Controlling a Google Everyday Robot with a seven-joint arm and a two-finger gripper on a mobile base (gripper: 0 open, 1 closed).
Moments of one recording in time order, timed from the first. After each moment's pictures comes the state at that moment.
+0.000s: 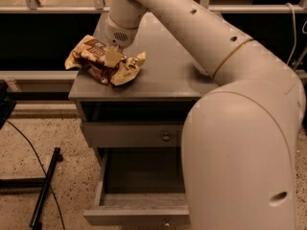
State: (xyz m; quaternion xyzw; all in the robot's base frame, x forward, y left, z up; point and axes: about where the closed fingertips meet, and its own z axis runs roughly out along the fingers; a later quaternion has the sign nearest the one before) arm 0.670 0.126 0.875 -0.72 0.66 0.10 0.18
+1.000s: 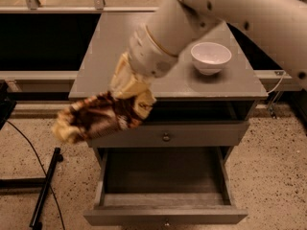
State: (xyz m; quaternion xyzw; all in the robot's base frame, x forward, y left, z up) arm 0.483 0.077 0.931 -0.80 0.50 0.18 0.29
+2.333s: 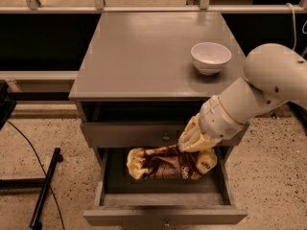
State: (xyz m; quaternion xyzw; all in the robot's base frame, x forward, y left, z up) arm 0.441 -0.087 0.782 -0.73 0.62 0.21 0.22
